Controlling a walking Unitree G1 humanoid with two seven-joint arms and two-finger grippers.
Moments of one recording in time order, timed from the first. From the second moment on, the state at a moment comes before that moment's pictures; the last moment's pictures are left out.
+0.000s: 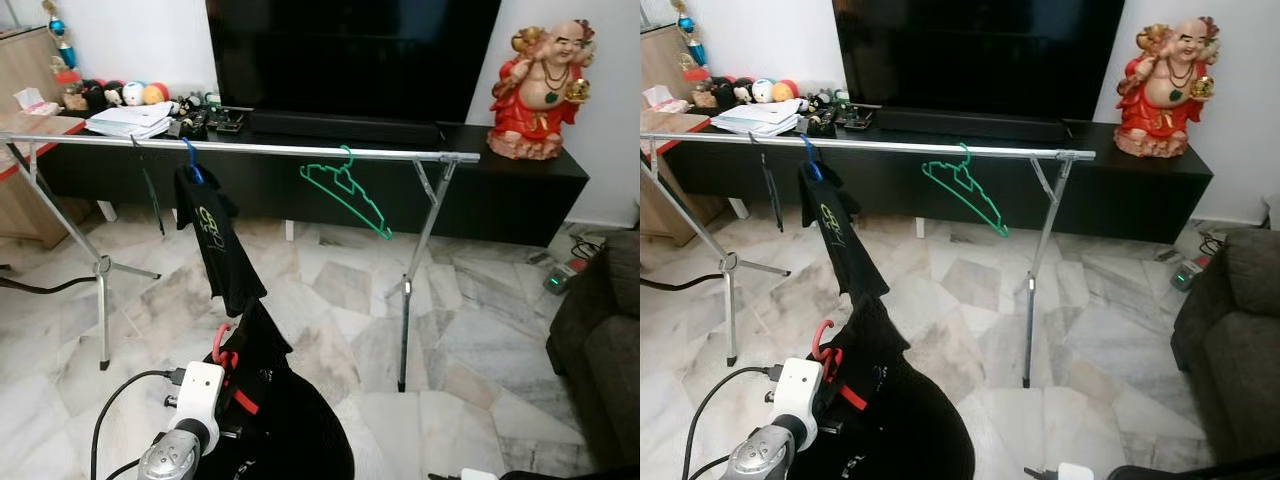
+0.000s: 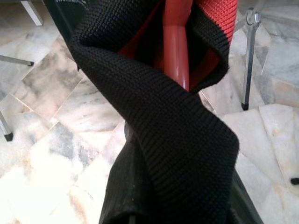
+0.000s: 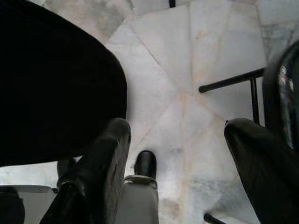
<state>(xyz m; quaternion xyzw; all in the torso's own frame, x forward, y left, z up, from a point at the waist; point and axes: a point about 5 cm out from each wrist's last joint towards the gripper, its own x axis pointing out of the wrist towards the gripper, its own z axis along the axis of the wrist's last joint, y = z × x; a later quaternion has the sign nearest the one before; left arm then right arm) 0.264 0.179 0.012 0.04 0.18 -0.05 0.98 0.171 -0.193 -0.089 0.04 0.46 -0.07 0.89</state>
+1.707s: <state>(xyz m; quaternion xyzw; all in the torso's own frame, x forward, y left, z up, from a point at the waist) 0.270 0.184 0.015 0.06 0.16 -0.02 0.99 0.186 -0.167 -0.084 0.06 0.45 -0.03 0.89</state>
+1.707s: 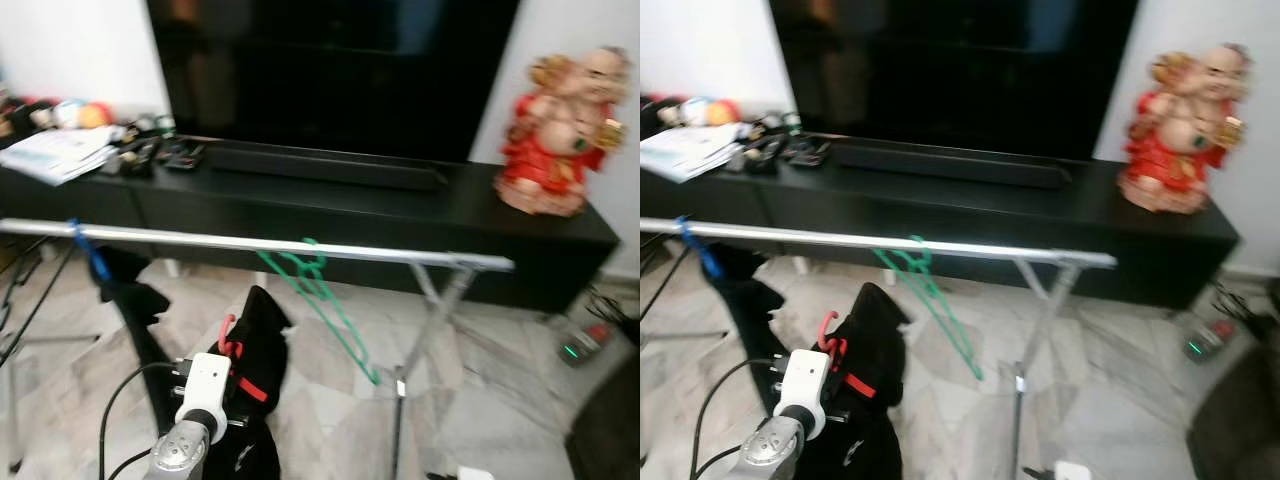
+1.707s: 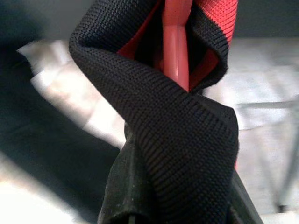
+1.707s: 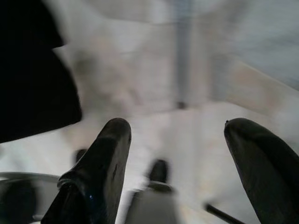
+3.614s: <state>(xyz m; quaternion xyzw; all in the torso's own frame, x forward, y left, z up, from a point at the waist) 0.269 0.175 0.018 0.06 0.15 -0.05 0.99 0.183 -0.154 -0.087 0.04 0.46 -0.03 0.89</state>
